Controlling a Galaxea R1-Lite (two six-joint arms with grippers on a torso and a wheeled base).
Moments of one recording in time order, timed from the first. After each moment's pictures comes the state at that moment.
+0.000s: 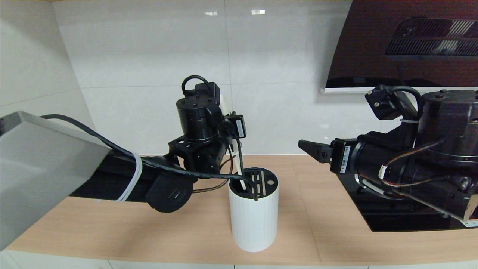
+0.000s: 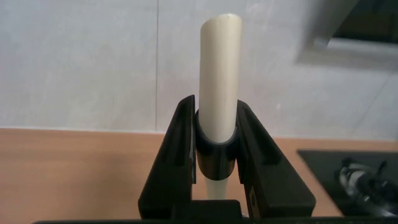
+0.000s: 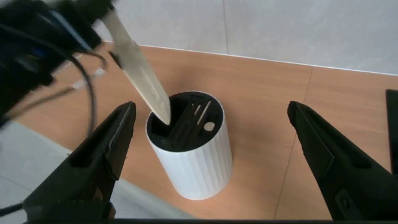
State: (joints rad) left arm -0.62 2.03 -1.15 -0.90 0.52 -0.16; right arm 0.71 1.53 -0.84 -0.52 -0.24 0.27
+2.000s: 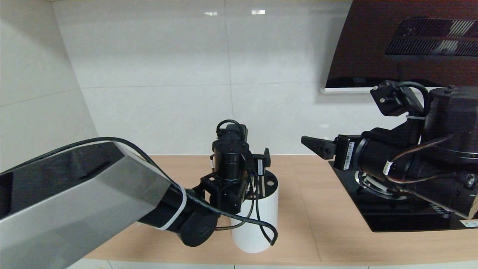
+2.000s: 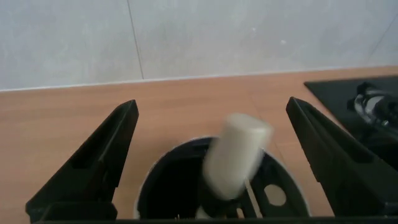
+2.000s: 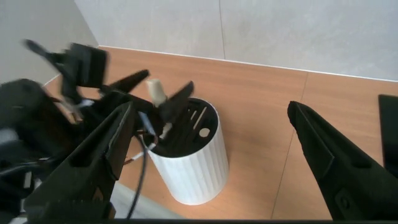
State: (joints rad) left arm -0.71 2.16 -1.04 -0.98 0.55 -0.16; right arm 0.70 1.51 -0.84 -0.53 -0.24 0.26
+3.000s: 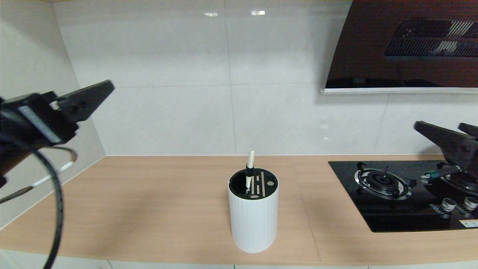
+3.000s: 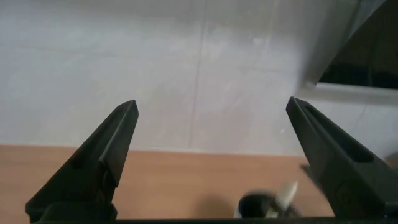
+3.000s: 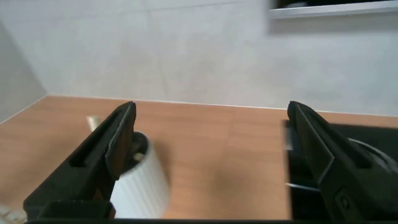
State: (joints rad) left arm -0.45 1.08 -0.69 -0.56 0.37 -0.11; right arm 0.45 1.03 -0.58 -0.49 -0.28 0.12
